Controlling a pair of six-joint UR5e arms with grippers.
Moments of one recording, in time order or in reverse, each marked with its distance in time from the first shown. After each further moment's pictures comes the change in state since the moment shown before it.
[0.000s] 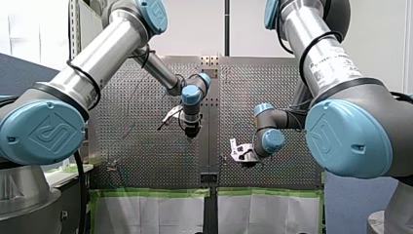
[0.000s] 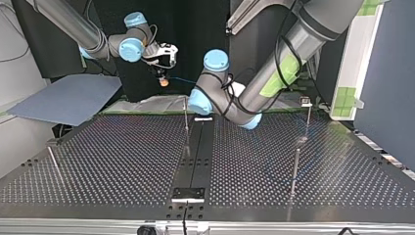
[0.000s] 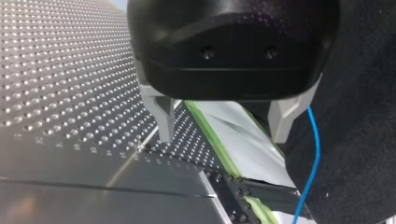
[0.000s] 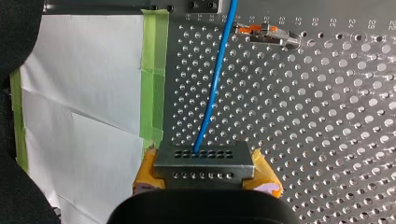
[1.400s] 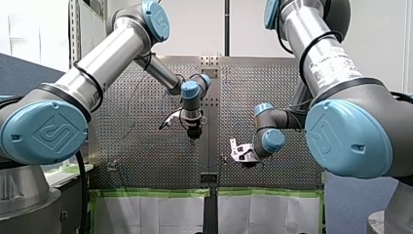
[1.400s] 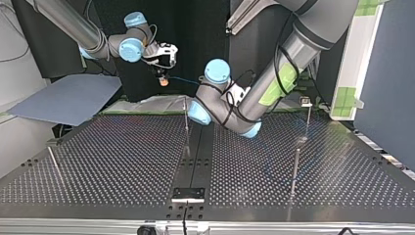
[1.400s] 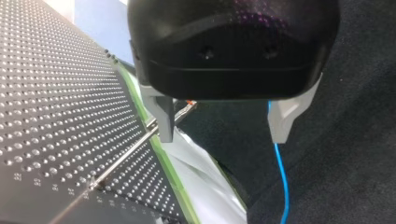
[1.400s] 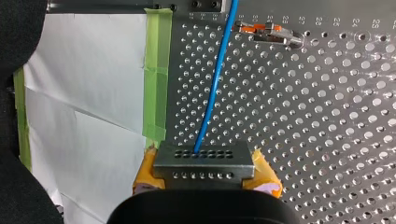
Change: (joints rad) left arm 0.018 -0.054 0.101 -0.213 0.152 -0.033; right arm 0.000 0.000 0.000 0.009 0.003 -0.002
